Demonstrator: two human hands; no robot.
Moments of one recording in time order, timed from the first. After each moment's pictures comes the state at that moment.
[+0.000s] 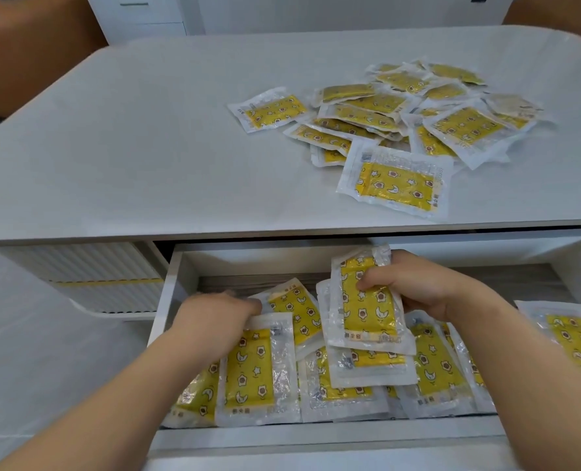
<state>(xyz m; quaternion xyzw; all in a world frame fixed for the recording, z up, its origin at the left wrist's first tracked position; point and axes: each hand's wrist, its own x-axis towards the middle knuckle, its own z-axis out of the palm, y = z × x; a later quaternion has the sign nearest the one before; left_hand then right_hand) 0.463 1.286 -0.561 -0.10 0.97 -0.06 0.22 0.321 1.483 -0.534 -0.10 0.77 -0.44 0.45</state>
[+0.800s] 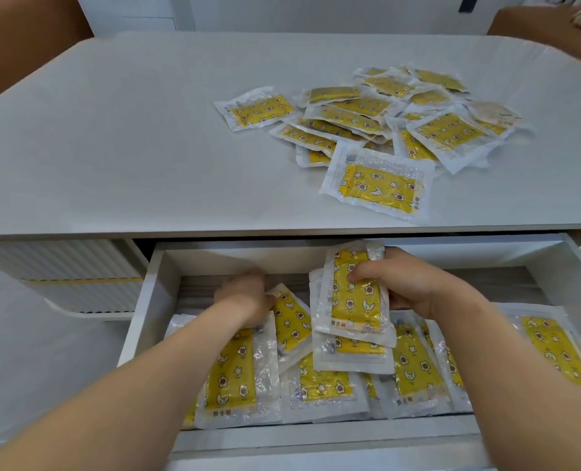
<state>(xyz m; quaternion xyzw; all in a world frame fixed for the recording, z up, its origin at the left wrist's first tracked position) 0.398 1.307 -0.603 -0.28 0.92 0.19 0.20 0.312 1.490 -0.538 -0.06 0.78 -0.47 0.42</state>
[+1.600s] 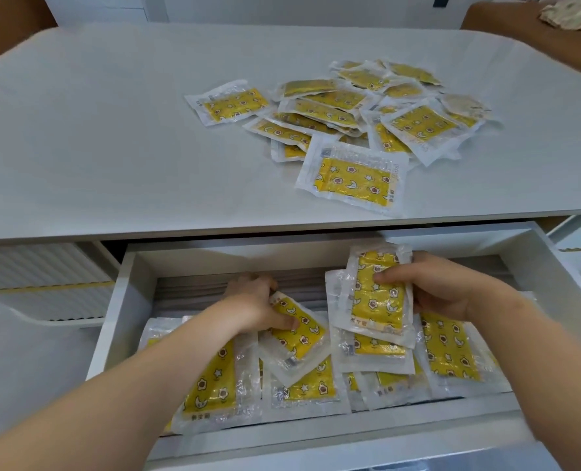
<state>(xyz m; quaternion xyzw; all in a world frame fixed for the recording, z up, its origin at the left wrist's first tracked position) 0.396 1.333 -0.591 -0.20 0.91 0.26 0.24 0.295 1.545 -0.545 0.01 0.73 -0.52 0.45</state>
